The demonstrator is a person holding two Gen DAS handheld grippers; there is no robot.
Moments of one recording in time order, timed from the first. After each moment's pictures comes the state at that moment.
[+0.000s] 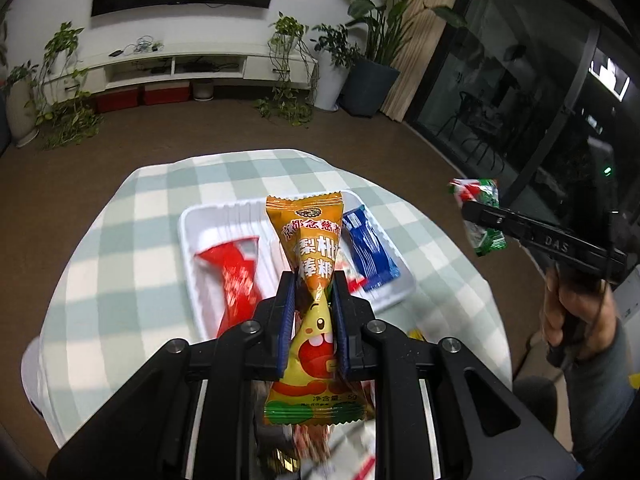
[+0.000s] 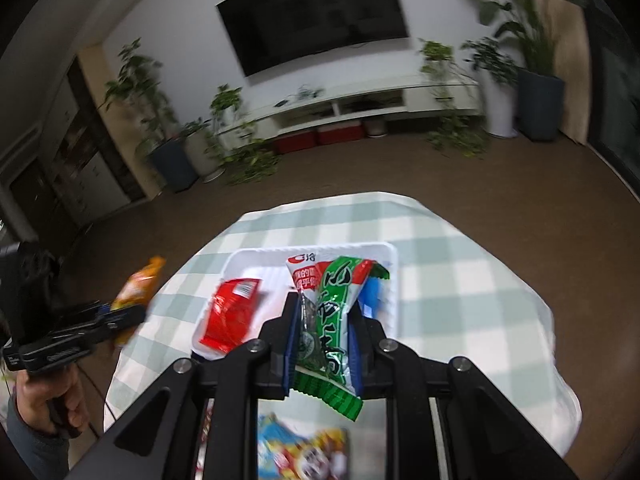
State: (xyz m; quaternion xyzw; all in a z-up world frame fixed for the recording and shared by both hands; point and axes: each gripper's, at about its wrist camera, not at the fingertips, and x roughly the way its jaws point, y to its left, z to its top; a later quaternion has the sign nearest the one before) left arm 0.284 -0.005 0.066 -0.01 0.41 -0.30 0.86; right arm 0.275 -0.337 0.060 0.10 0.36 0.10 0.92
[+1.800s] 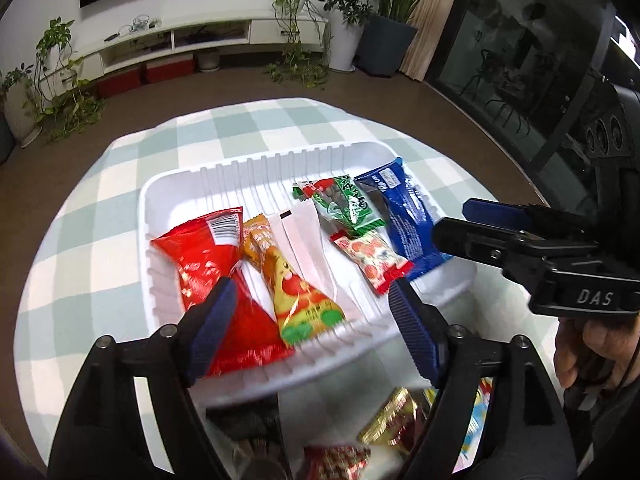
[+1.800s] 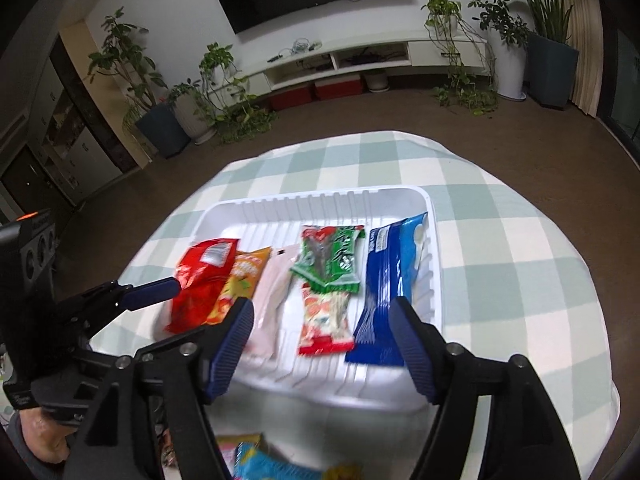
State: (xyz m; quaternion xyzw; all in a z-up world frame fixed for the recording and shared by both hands) left arm 0.315 -0.060 -0.019 0.04 0.45 -0.26 0.85; right arm 0.313 -0.317 -0.016 0.10 0.43 0.10 0.89
